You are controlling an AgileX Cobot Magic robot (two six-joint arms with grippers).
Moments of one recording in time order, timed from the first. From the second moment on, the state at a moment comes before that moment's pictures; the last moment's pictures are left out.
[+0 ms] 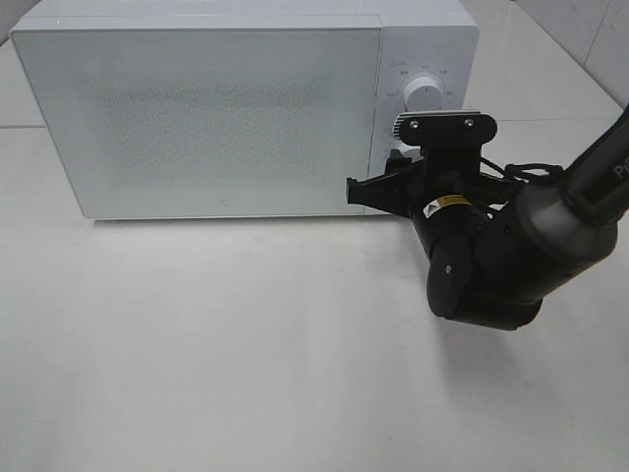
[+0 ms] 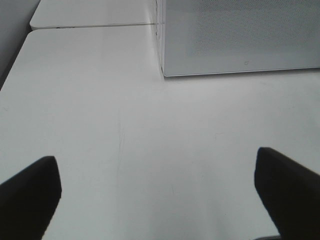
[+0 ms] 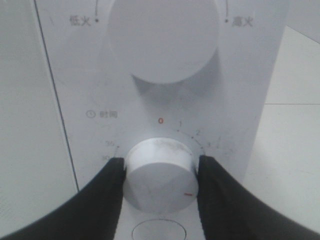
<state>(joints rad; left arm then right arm) -0.04 0.00 -0.50 -0.06 1.04 0.05 0.63 2.08 -0.77 0.70 -1.20 -0.25</state>
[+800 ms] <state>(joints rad) -0.04 0.00 -0.50 -0.06 1.04 0.05 0.63 2.08 -0.77 0.70 -1.20 -0.18</state>
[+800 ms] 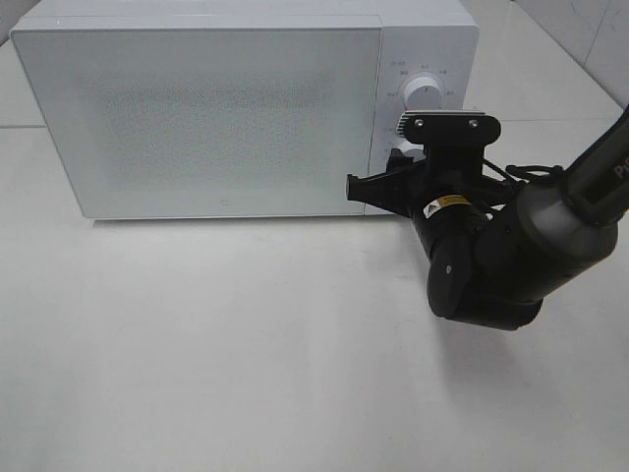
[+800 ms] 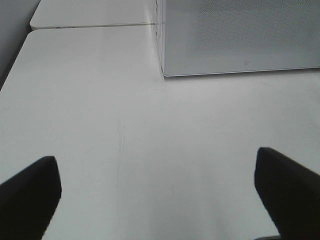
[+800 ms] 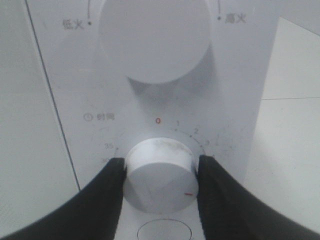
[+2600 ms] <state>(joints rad) -0.04 0.00 -0.50 -0.06 1.04 0.05 0.61 2.08 -0.75 0.63 -1.21 1.15</state>
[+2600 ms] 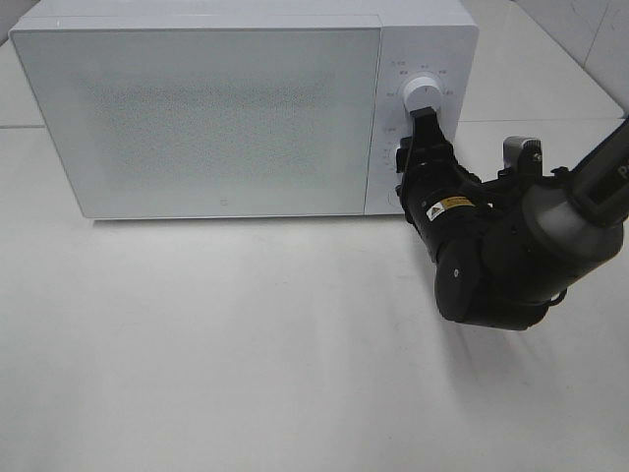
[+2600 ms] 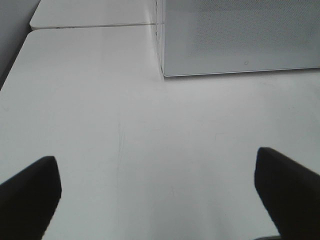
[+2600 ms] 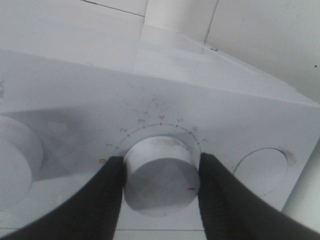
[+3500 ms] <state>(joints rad) -0.04 0.00 -0.50 -0.06 1.04 0.05 0.62 2.08 -0.75 0.65 -1.21 1.57</state>
